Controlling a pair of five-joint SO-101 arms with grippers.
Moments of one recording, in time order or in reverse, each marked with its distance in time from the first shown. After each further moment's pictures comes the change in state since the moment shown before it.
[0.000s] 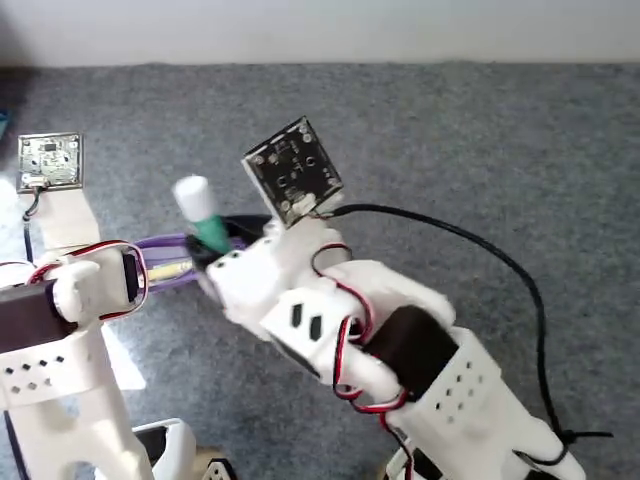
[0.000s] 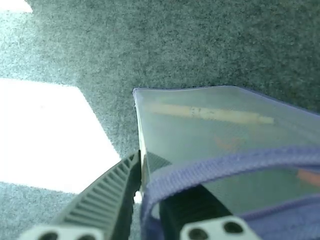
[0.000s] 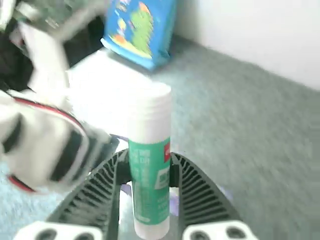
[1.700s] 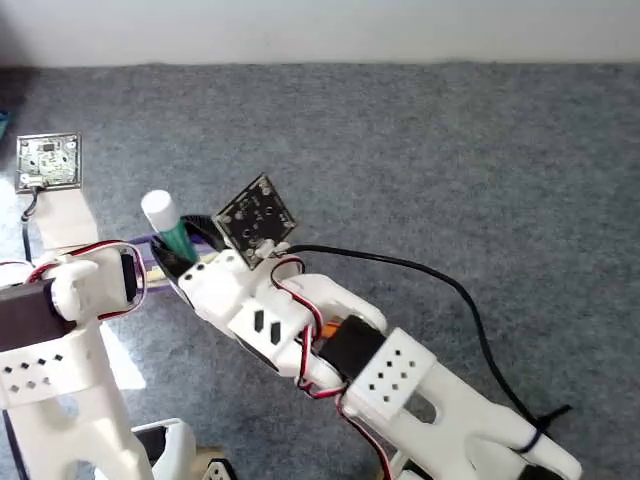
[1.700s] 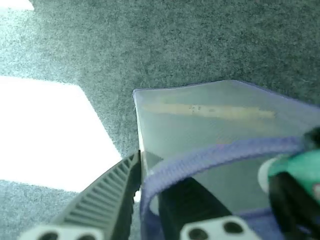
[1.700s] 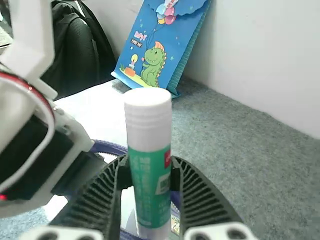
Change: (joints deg) left arm -0.1 0.1 0.0 0.1 0.0; right arm -0.9 3.6 26.5 -37.4 8.7
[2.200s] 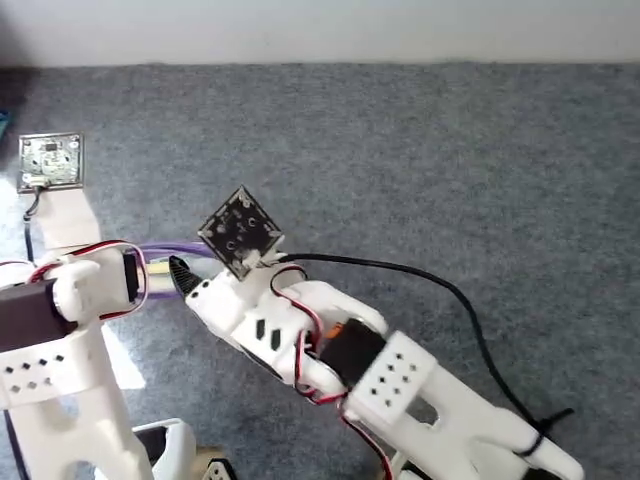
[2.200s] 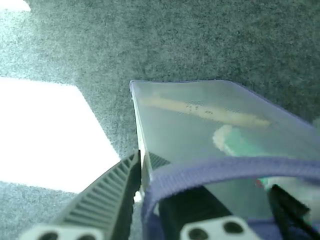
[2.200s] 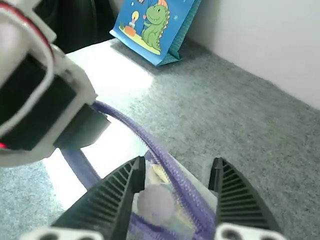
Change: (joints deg) left arm 0.2 0.0 0.0 0.0 0.0; right arm -0.4 -5.4 0.2 12.7 1.7
